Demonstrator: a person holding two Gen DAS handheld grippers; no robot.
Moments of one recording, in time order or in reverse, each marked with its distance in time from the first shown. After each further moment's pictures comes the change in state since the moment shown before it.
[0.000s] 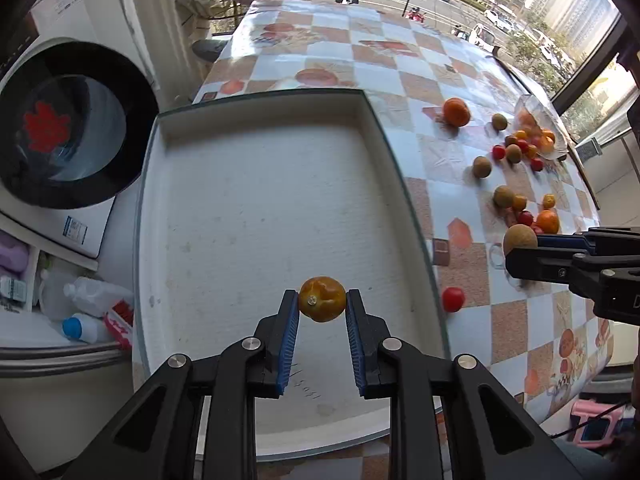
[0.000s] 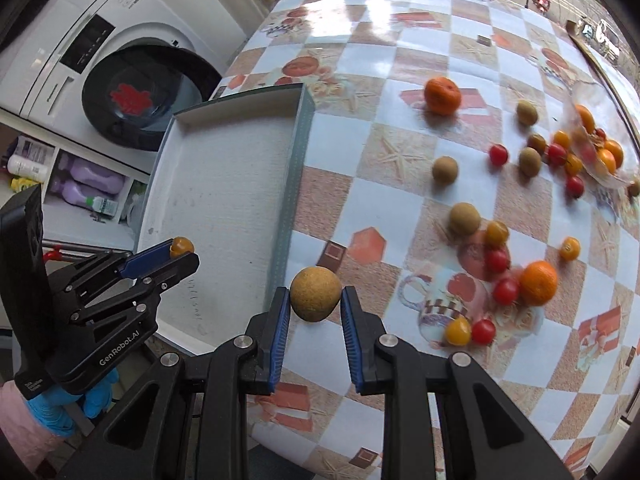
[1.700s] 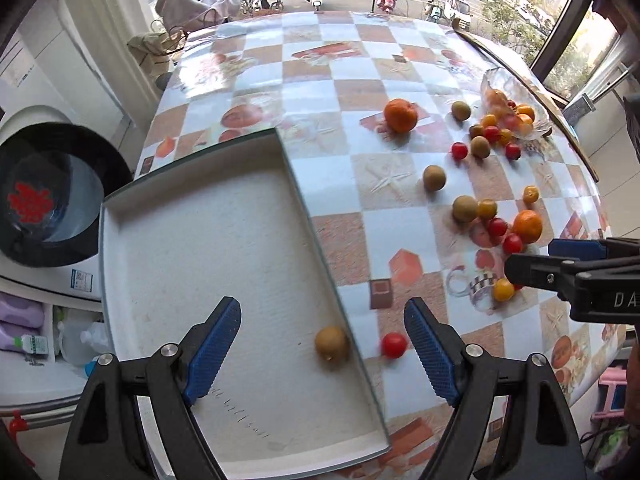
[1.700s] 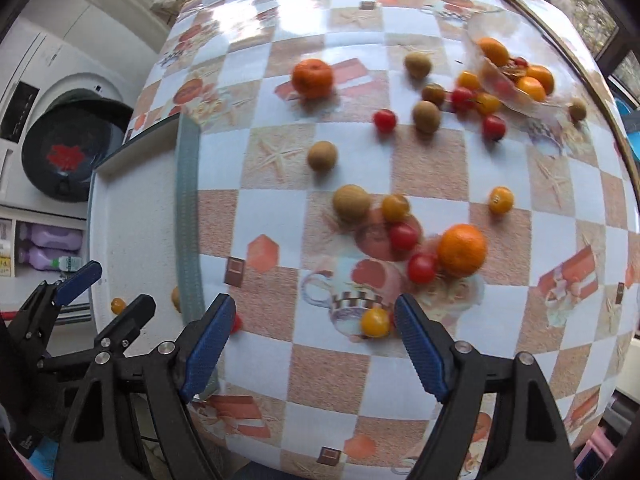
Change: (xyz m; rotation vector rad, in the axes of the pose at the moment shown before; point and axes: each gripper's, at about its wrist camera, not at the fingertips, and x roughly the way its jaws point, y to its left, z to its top) left arm 0.002 -0.094 0.050 0.191 0.006 0.031; right arm -0.017 -0.083 -0.016 0.293 -0.006 -0.131
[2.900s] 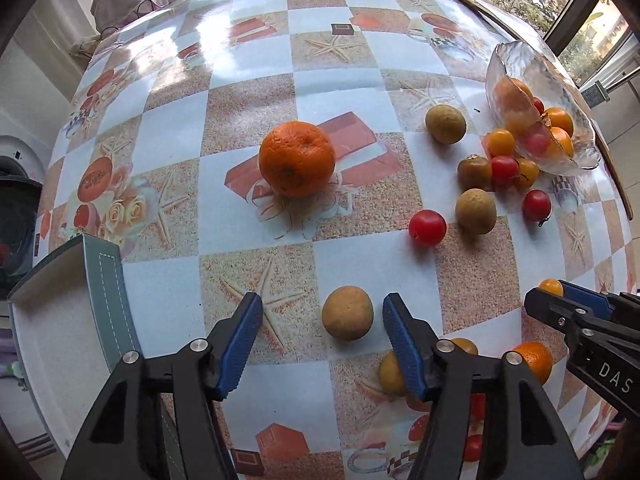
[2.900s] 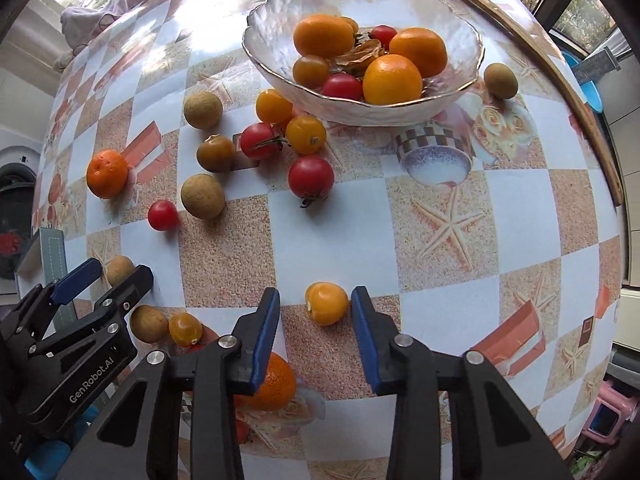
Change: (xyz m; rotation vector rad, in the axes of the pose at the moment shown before) left arm 0.119 -0.093 0.096 0.015 0.098 0.002; right arm 0.042 -0.105 0.073 0.171 -0.002 -0.132
